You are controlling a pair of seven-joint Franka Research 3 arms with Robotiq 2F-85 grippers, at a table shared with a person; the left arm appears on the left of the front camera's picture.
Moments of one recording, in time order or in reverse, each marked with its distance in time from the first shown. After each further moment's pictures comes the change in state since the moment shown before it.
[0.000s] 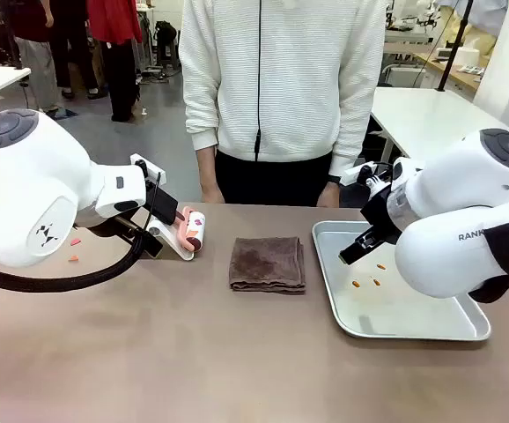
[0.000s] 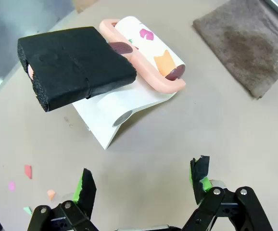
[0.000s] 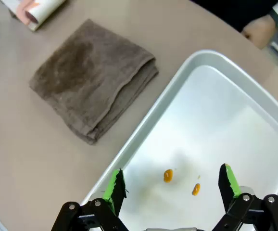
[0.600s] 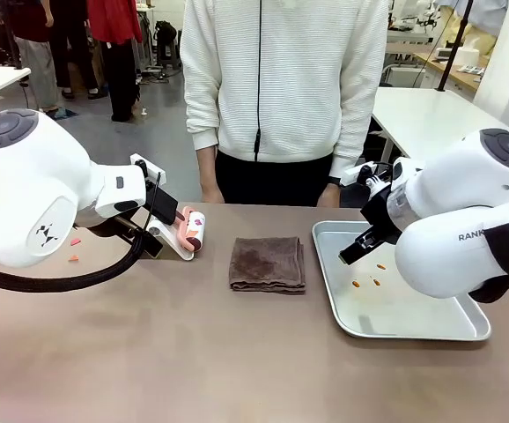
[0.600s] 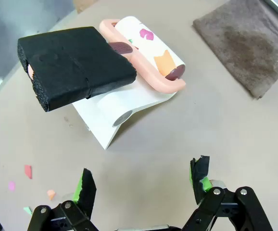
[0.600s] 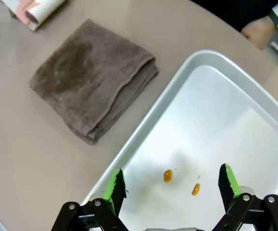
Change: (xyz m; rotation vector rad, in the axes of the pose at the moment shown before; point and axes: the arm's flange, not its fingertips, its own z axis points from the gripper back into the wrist) left arm 0.000 0.000 0.000 0.000 0.000 0.000; right arm 0.000 0.000 0.000 0.000 0.000 0.001
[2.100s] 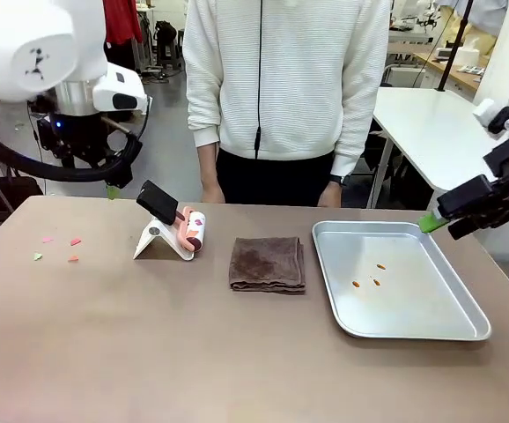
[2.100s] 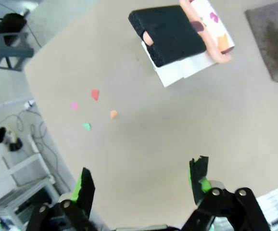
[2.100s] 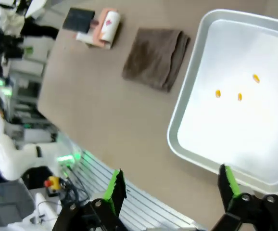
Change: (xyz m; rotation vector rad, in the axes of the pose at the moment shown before) left arm 0.090 0.038 0.114 0.198 0.382 0.107; right arm -0.049 -0.059 0.172 0.404 0.065 -0.479
